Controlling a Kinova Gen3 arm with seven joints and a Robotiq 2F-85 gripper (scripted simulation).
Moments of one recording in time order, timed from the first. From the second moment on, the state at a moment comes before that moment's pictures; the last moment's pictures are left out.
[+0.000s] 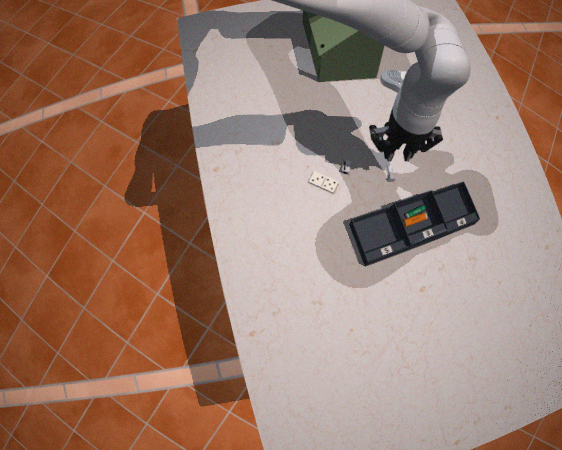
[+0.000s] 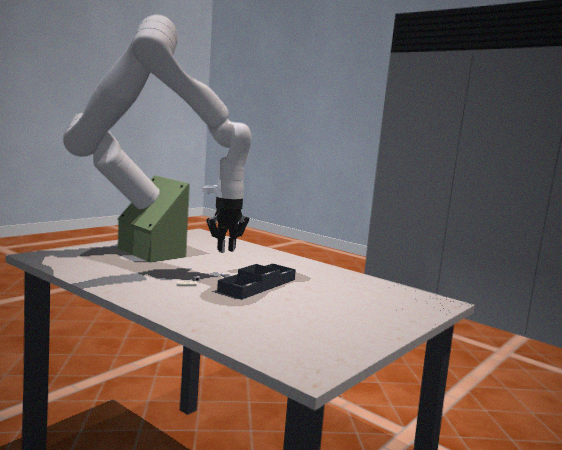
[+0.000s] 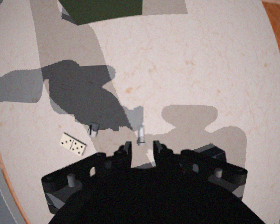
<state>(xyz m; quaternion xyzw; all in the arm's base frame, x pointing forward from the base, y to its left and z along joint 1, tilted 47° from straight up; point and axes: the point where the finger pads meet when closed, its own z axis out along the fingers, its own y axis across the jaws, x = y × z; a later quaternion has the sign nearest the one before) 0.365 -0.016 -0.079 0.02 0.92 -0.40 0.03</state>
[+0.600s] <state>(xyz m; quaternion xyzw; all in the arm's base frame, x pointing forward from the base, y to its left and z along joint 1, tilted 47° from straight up) 0.368 -0.023 -0.088 0.02 0.92 -0.39 0.04</state>
